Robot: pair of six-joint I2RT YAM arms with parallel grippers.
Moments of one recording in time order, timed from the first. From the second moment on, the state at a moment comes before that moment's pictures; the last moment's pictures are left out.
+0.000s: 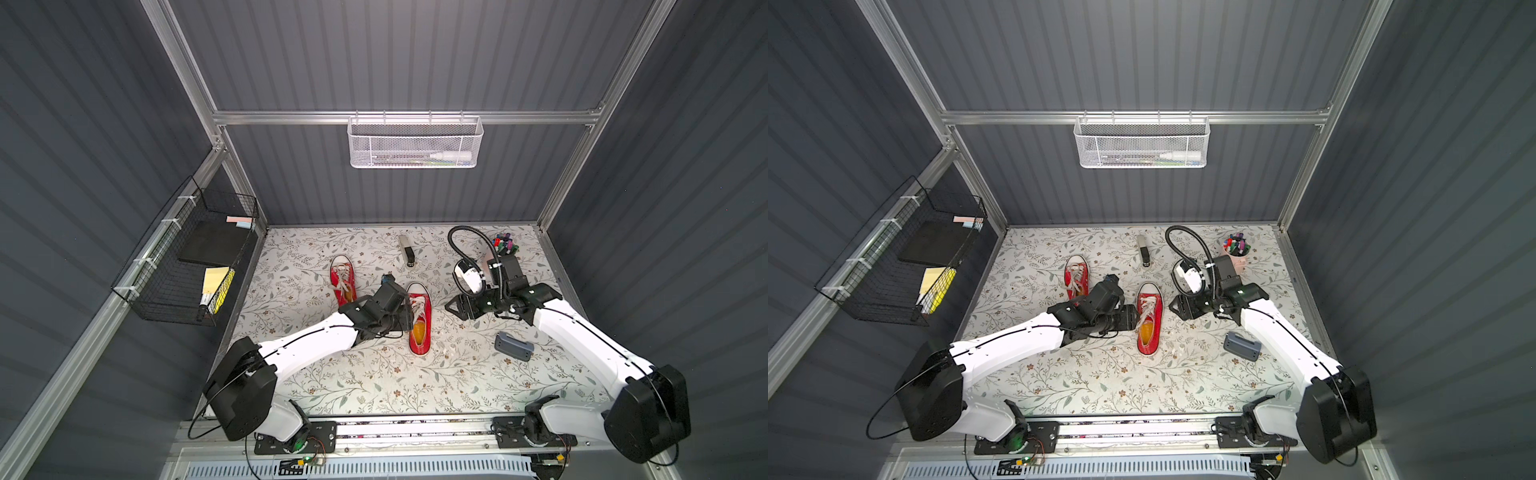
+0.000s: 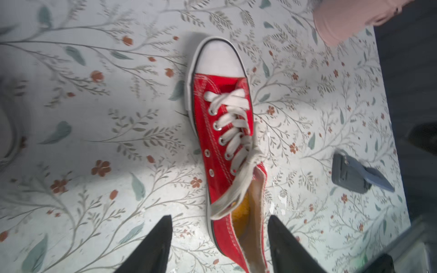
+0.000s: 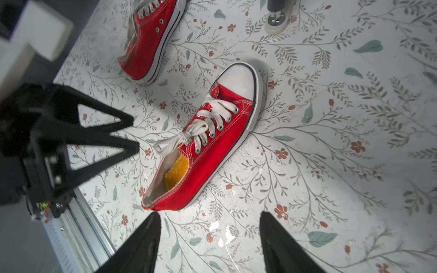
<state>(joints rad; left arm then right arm) -0.80 1.50 1.00 -0.37 -0.01 -0.71 0.37 1.30 0.98 -0.60 -0.43 0.06</state>
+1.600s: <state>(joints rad) -0.71 1.60 1.00 -0.31 0.25 -0.62 0.37 1.34 0.98 -0.65 -0.42 0.49</state>
